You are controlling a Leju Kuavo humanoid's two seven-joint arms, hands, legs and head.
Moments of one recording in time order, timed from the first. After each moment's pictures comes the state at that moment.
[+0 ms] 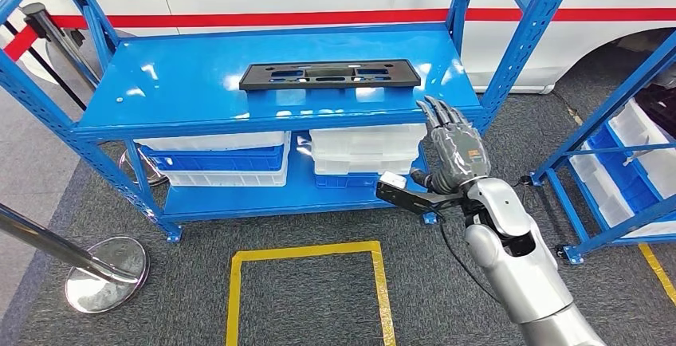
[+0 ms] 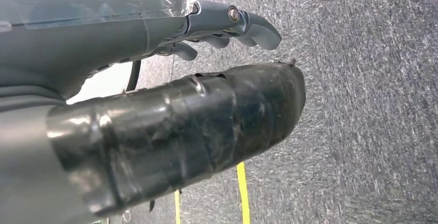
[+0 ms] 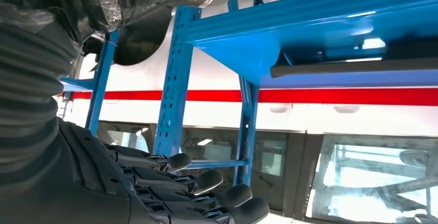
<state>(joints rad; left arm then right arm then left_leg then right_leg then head) 0.01 -0.08 0.74 -0.22 -1.26 -0.08 0.03 -0.35 -0.29 0.50 -1.42 0.84 -0.04 0.03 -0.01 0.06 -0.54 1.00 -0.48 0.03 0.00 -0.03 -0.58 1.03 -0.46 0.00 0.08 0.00</state>
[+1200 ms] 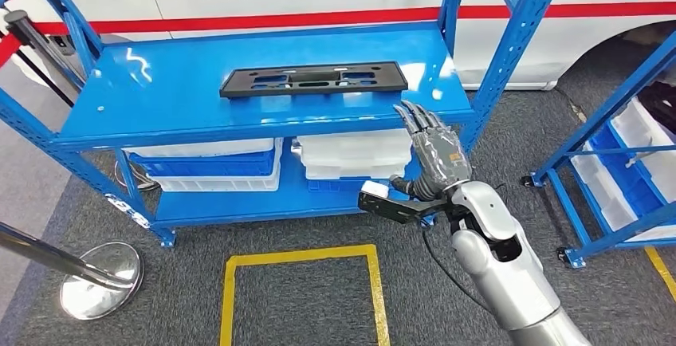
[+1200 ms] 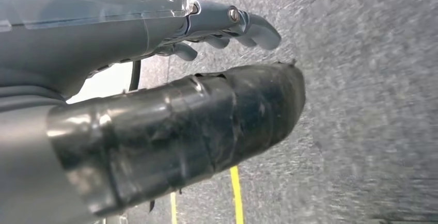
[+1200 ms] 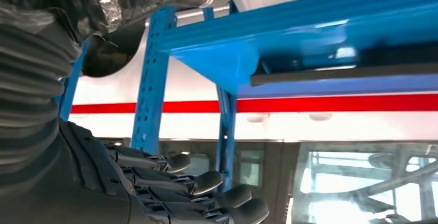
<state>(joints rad) 0.00 -0.08 0.73 -0.21 -1.28 -0.08 0.00 -0.35 -0.24 0.55 -1.46 0.81 0.01 0.01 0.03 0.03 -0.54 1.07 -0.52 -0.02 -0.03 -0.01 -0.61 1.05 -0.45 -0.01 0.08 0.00</state>
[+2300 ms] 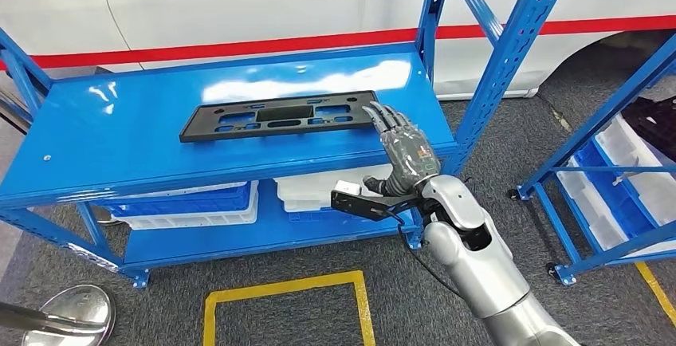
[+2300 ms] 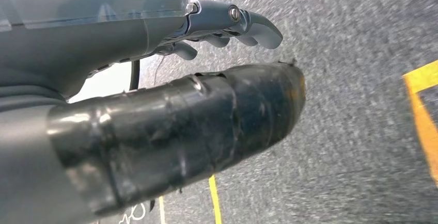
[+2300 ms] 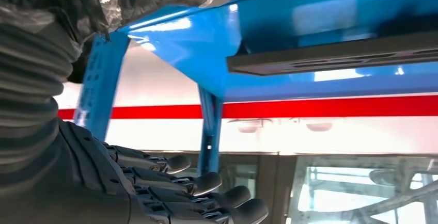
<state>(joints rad) 0.00 -0.09 0.72 -0.21 -1.31 -0.08 0.00 -0.43 -0.14 0.63 -1.35 0.80 0.03 0.02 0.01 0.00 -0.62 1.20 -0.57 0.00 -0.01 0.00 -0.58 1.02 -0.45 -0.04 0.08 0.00</state>
